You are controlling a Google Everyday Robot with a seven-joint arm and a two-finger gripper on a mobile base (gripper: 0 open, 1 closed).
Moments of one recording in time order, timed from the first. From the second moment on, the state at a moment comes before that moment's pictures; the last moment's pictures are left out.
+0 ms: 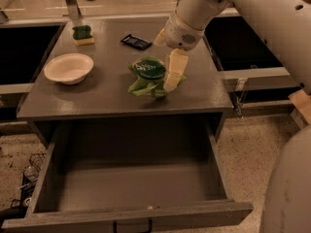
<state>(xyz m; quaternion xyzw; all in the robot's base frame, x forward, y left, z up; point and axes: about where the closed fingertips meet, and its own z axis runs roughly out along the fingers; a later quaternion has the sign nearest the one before) 0.625 -0.028 0.891 -0.73 0.64 0.11 0.20</state>
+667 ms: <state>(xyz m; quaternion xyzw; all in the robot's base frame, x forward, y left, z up) 0.633 -0.031 0.872 -0.73 0.64 0.12 0.20</state>
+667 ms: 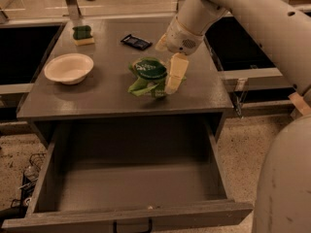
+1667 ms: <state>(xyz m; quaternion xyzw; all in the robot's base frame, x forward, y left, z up) 0.633 -0.031 0.872 -0.73 0.64 0.12 0.20</state>
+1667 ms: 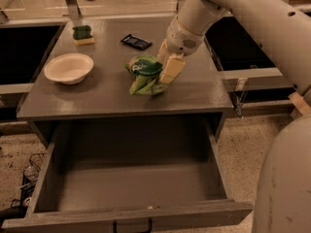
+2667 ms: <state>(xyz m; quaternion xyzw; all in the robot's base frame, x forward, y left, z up) 0.632 -0.030 0.877 -0.73 0.64 0.12 0.20</state>
